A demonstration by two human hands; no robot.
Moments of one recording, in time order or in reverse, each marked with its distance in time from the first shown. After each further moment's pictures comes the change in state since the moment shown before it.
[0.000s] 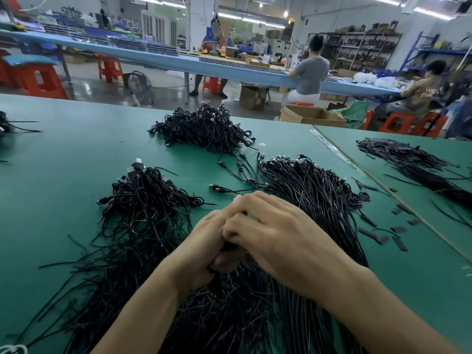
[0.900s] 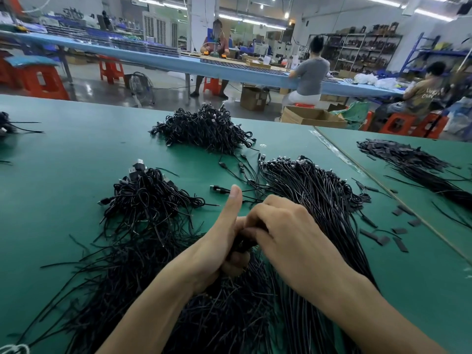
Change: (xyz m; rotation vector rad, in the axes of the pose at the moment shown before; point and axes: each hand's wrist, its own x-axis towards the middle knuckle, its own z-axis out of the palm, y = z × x) left_hand 0.004 0.000 0.003 0.051 -0.180 -0.133; right_hand 0.003 0.015 0.009 0.241 0.125 0.382
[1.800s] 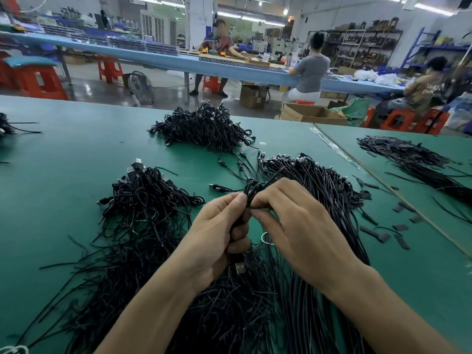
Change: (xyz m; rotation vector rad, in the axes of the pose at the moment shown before) left_hand -0.003 0.012 0.011 -0.282 0.195 0.321; right_hand 0.001 0.016 -0.005 -0.058 0.221 -0.184
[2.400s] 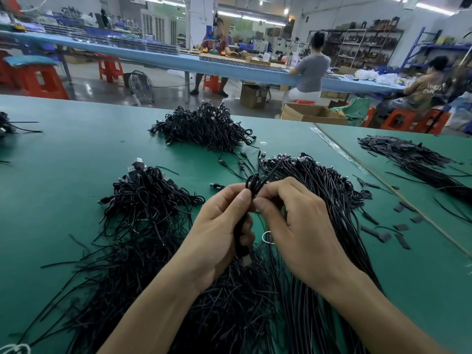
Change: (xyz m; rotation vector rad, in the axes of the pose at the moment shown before) left_hand -0.002 -0.003 0.002 0.016 -0.034 0.107; right_hand 0.001 -0.007 0.006 0.254 0.070 0.223
